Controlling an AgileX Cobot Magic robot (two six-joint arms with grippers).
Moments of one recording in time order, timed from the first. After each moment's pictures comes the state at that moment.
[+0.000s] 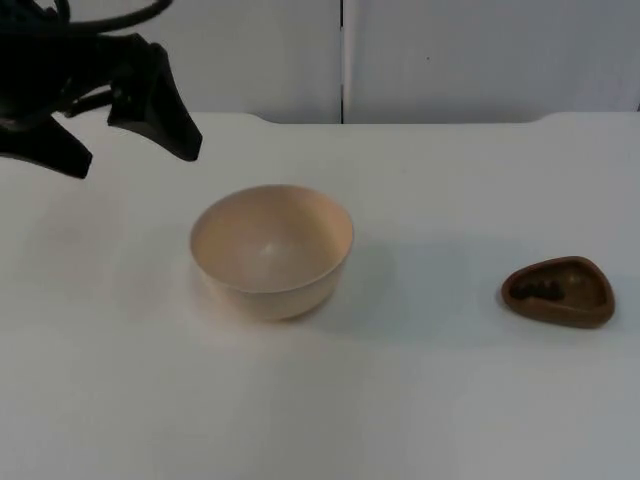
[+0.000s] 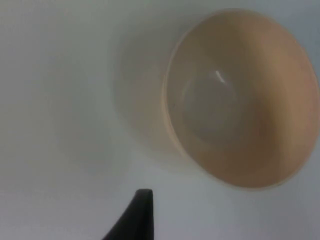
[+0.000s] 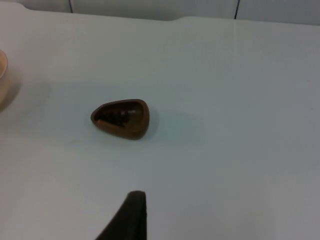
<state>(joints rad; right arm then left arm) 0.02 0.00 -0.52 0.06 1.08 -0.12 -0.10 1.66 -1.09 -0.62 0.75 0.51</state>
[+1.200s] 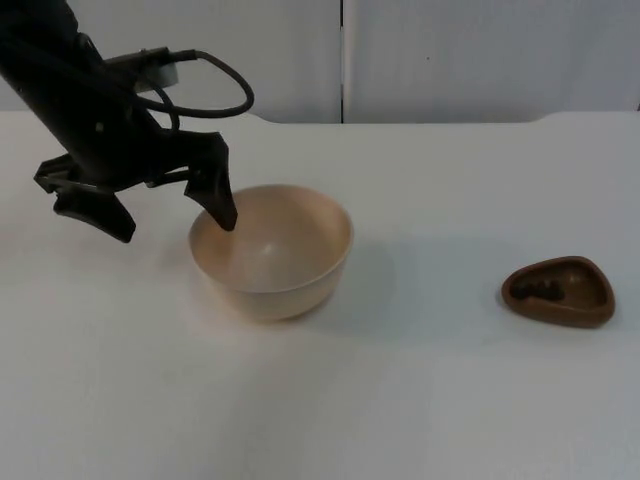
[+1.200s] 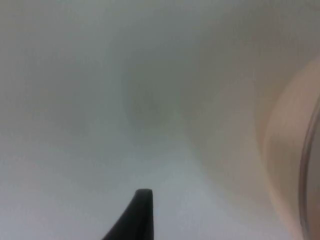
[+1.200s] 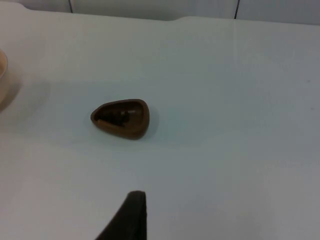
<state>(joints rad) 0.02 0.00 -0.52 0.06 1.08 -0.12 -0.16 2.07 -1.35 -0.41 0.73 0.25</state>
